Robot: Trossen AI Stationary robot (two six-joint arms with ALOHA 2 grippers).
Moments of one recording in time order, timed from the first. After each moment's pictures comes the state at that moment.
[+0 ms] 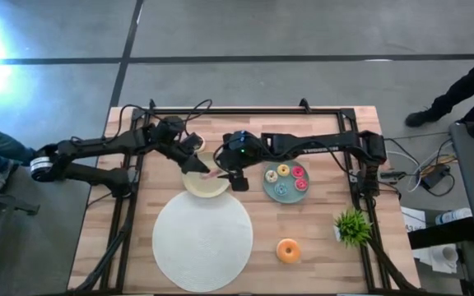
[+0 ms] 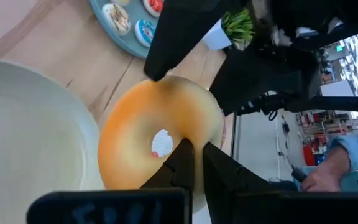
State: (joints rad) left arm 0.39 1.08 0.72 -0.23 0.67 -0.63; right arm -0.08 1.90 1.55 -0.31 -0.11 -0.27
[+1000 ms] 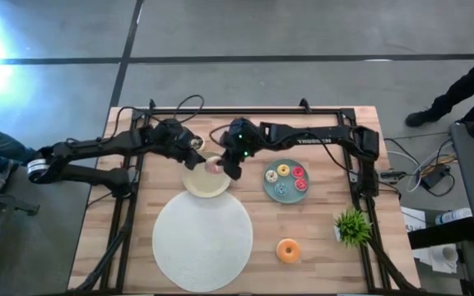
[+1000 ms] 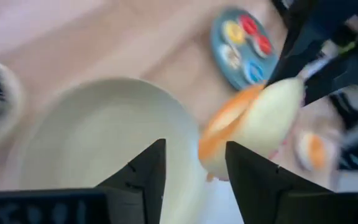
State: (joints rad) left arm 0.39 1.03 0.72 -0.38 0.24 -0.63; right arm -0.20 1.96 1.55 -0.28 -0.30 0.24
